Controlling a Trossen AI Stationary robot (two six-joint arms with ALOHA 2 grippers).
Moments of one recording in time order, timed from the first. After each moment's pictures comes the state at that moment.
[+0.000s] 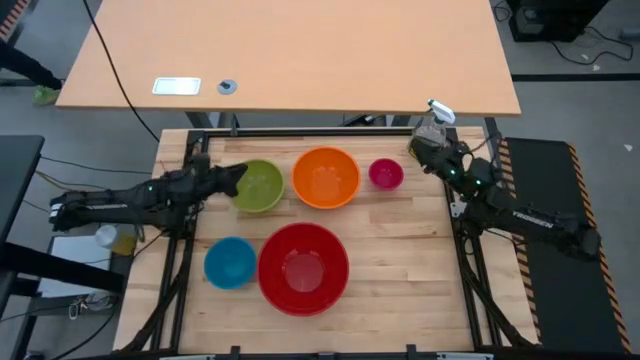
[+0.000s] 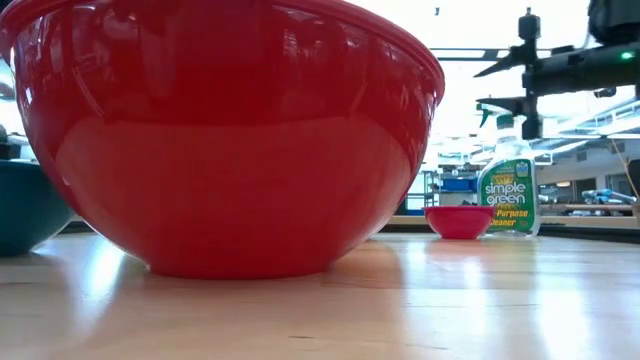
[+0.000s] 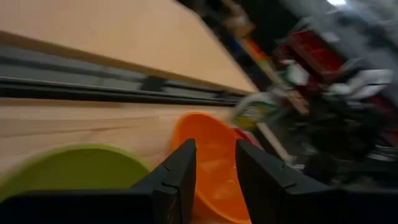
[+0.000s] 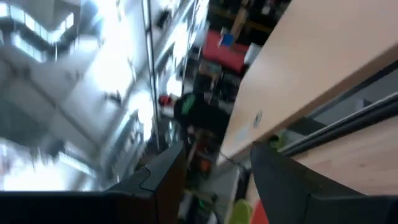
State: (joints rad) left arm 0.11 0.49 0.45 -0.19 -0.58 -0.85; right arm -0.54 0.45 0.19 0.39 0.18 1.16
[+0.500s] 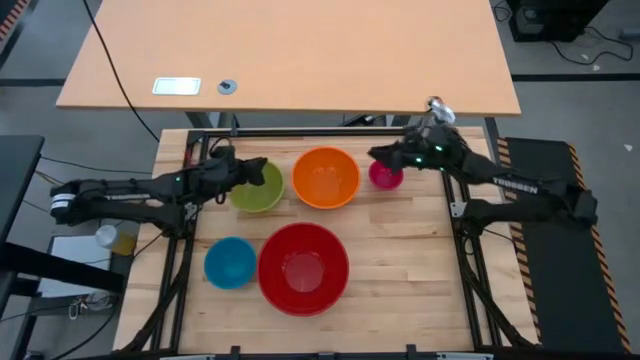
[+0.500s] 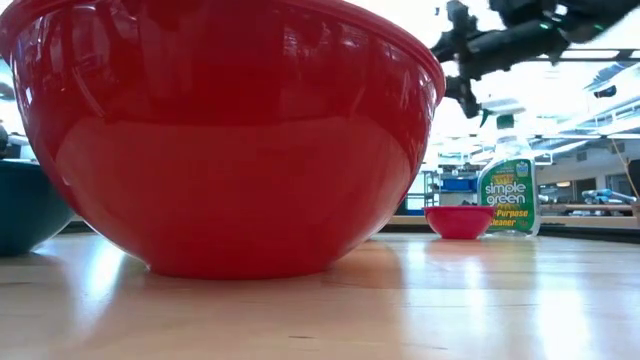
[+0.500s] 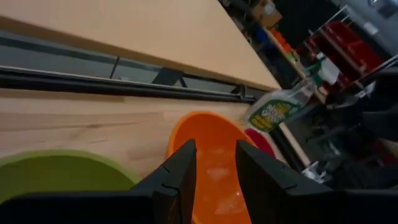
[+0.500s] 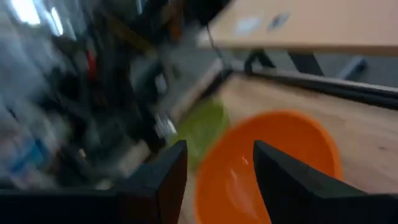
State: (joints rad) left arm 0.17 0.87 0.59 -0.06 -0.55 -0.91; right arm -0.52 1.01 0.68 0.05 -0.26 0.59
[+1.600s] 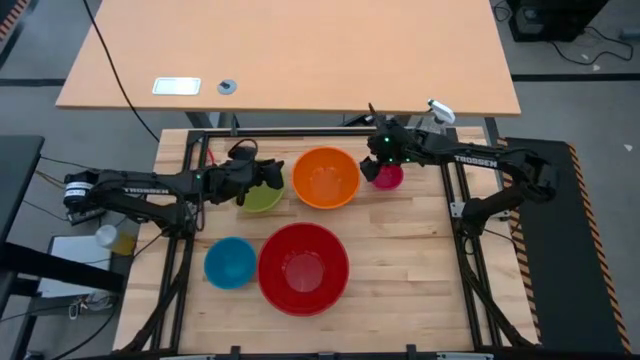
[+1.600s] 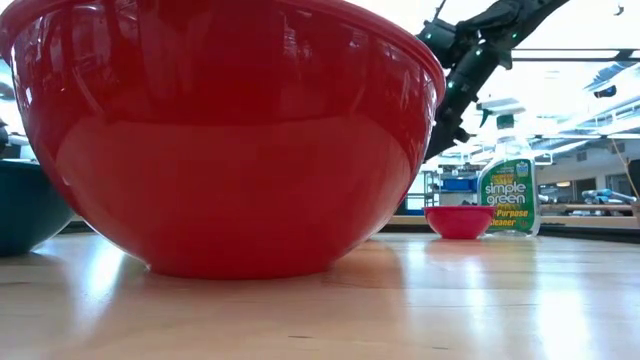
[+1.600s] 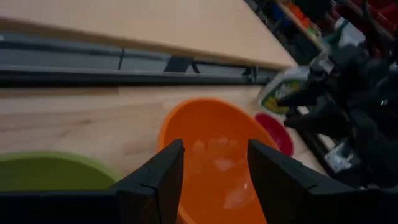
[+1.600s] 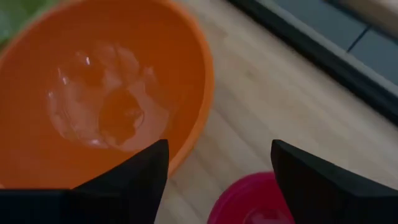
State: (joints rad) left arm 0.13 1.09 0.72 -0.07 -0.59 -0.89; right arm -0.52 1.40 0.95 -0.42 0.01 0.25
